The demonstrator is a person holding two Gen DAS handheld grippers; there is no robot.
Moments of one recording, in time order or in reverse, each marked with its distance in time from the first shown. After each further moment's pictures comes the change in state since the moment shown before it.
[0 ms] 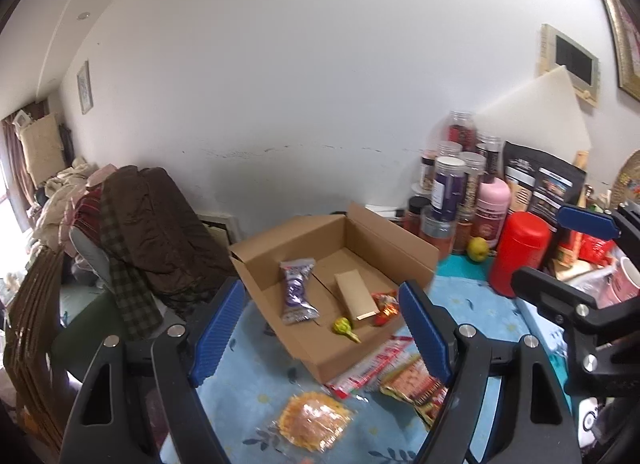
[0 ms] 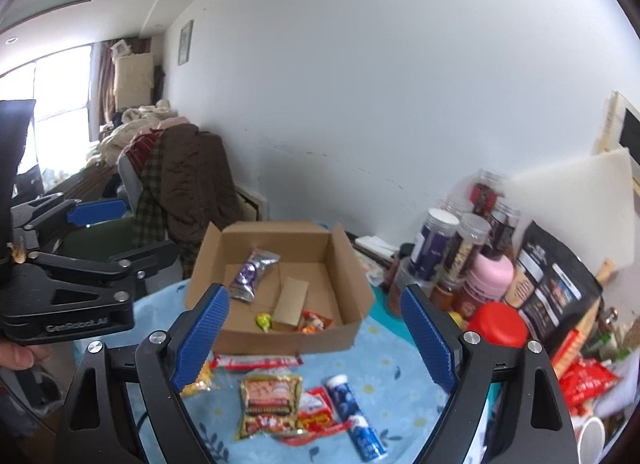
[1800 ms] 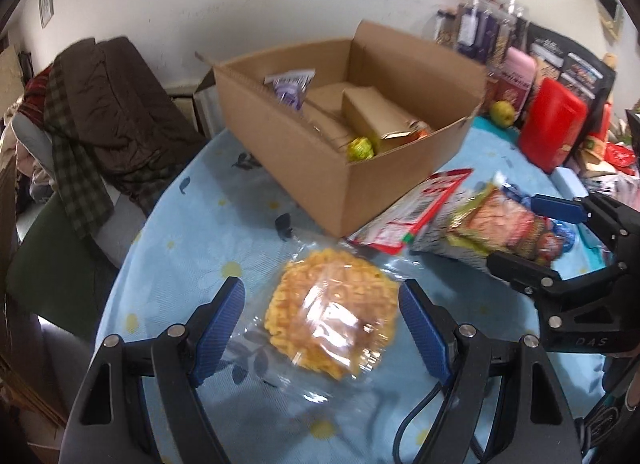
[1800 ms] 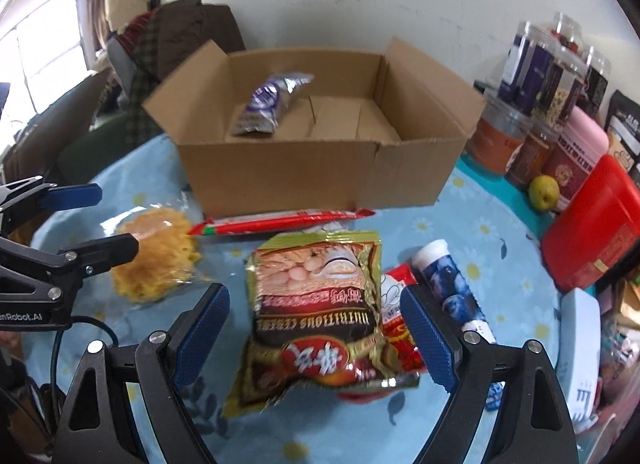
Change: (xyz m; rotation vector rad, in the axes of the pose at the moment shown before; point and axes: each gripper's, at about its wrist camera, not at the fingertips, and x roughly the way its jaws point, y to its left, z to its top) left arm 0.126 0.044 -0.148 -0.040 0.387 -0.113; right arm 0.145 0.044 -0.135 0.018 0.401 0.081
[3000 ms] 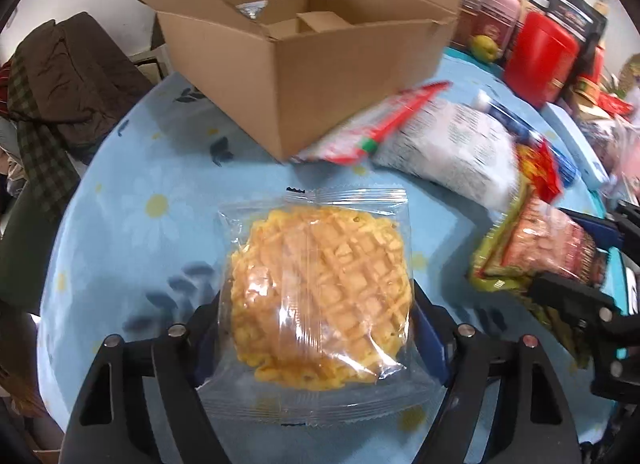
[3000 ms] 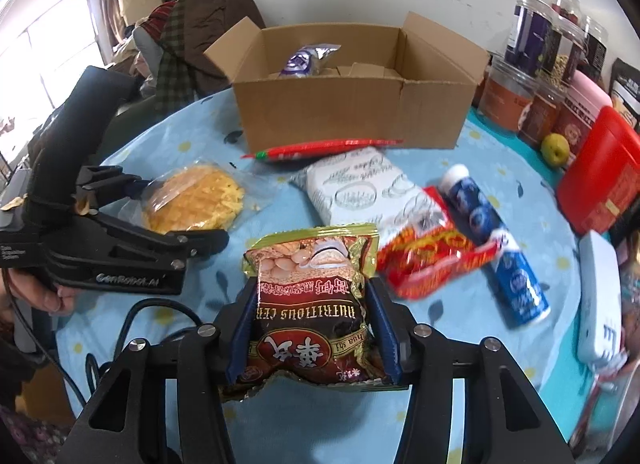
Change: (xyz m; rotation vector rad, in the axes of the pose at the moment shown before) left arm 0.026 -0.032 -0.031 0.074 0.157 -0.067; right arm -0.031 0.018 -0.059 0.006 0.036 0.098
